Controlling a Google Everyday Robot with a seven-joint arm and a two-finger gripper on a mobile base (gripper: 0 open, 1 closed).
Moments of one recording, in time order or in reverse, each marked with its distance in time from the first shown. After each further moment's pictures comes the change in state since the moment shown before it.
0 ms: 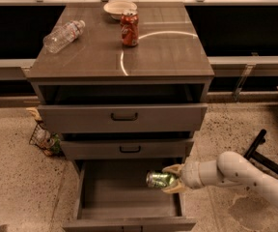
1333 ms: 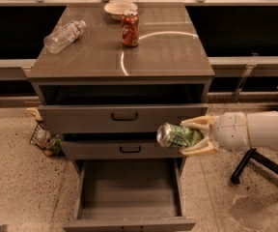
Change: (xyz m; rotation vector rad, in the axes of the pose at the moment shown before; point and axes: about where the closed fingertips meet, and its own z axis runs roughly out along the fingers) arm -0.251 -0.019 -0.212 0.118 -0.119 -0.164
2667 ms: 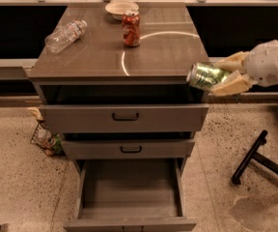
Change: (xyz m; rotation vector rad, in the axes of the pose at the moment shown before) arm -0.025 -0.144 -0.094 0.136 0.237 0.120
